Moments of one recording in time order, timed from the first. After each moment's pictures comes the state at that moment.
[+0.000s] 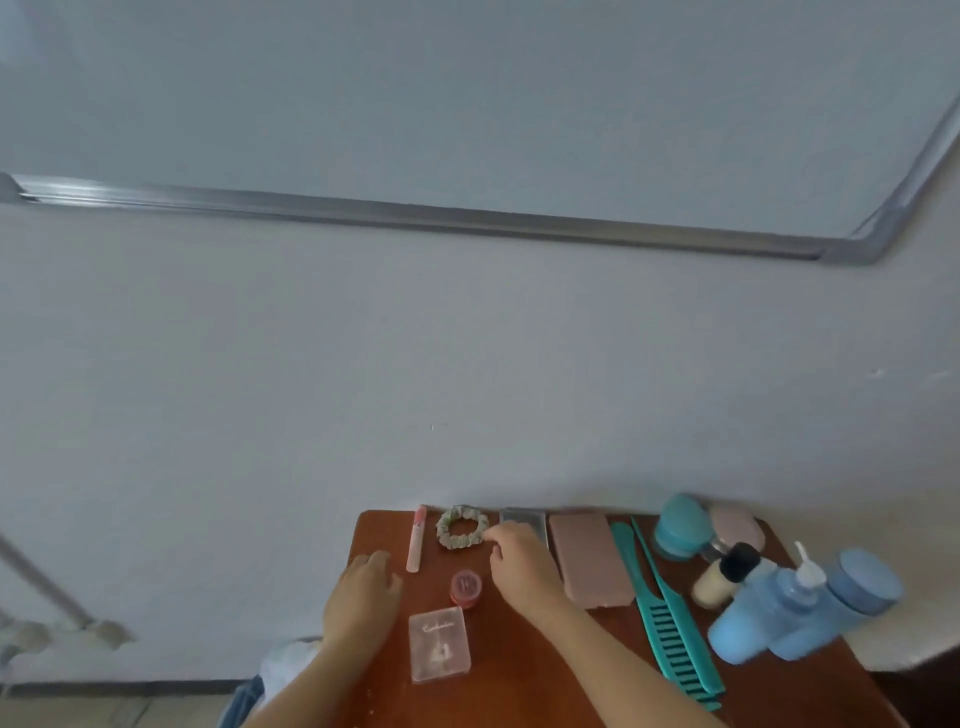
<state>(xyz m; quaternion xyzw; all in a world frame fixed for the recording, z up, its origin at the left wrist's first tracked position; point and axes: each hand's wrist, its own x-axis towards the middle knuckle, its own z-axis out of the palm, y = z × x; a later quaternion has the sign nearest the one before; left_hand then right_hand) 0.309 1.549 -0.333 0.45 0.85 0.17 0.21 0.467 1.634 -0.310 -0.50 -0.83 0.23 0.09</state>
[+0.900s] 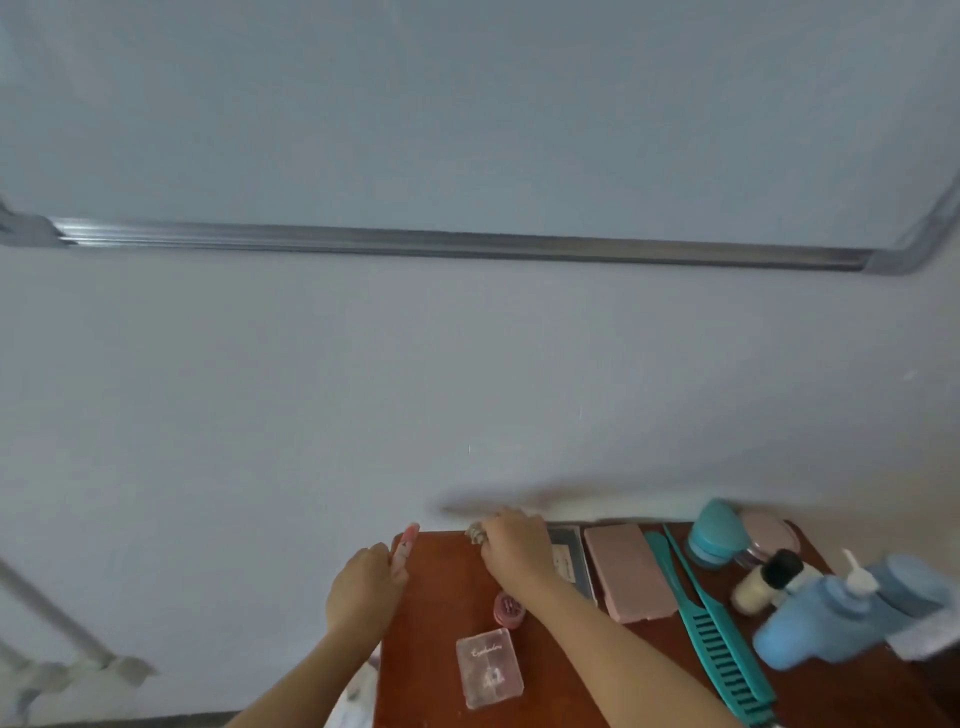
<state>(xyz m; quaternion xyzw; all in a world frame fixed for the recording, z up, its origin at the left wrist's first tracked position) 0.257 1.566 -0.322 0.42 0.86 0.21 0.18 0.404 1.647 -0.300 -0.49 -0.86 0.10 0.04</state>
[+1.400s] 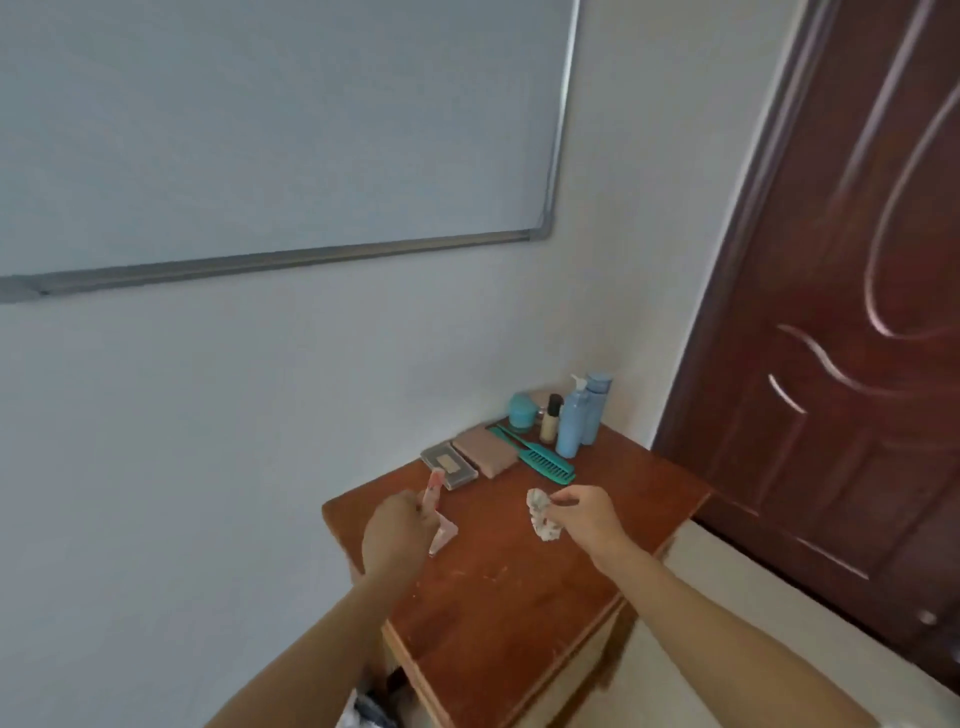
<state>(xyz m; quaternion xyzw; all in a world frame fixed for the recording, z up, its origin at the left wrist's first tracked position) 0.293 1.427 -0.231 0.67 0.65 0.27 0.24 0.489 1.374 -0.217 -0.74 -0.43 0.30 0.42</state>
